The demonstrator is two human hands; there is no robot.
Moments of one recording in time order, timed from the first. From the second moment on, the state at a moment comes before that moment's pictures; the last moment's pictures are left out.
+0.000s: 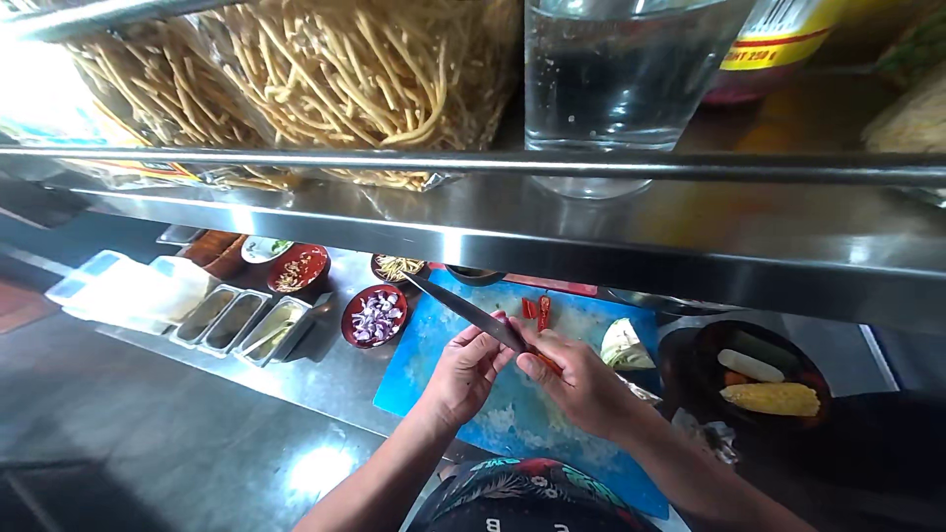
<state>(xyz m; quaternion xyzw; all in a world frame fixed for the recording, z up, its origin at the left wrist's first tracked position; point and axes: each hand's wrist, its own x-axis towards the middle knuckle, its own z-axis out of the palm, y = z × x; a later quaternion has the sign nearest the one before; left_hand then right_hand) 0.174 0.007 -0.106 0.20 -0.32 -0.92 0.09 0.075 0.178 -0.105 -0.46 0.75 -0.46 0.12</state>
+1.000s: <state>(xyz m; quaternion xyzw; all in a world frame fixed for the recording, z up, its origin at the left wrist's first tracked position) 0.172 -0.002 -0.105 0.14 -0.33 -0.93 0.02 -0.044 0.245 -0.022 -0.01 0.96 -0.23 0.16</state>
